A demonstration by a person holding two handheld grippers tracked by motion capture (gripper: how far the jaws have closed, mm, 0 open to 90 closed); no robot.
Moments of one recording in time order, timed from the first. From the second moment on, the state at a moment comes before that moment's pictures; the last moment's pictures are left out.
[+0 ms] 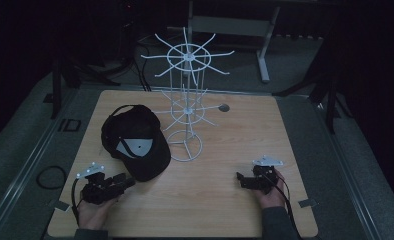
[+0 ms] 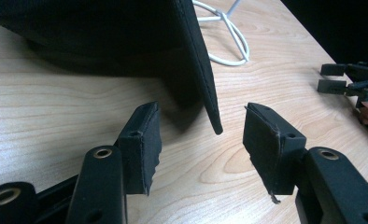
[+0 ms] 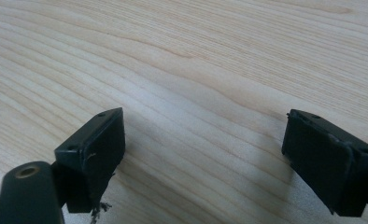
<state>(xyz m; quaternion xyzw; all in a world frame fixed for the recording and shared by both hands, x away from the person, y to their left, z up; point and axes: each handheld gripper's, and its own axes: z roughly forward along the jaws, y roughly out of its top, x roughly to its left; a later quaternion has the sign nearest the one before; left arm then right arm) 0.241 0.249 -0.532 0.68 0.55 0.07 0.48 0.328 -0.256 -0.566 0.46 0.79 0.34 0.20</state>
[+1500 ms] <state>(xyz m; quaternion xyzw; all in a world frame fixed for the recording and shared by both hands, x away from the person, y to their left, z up) 0.260 0.218 -0.543 0.67 0.57 0.09 0.46 0.328 -0.256 -0.566 0.46 0.79 0.34 0.20</state>
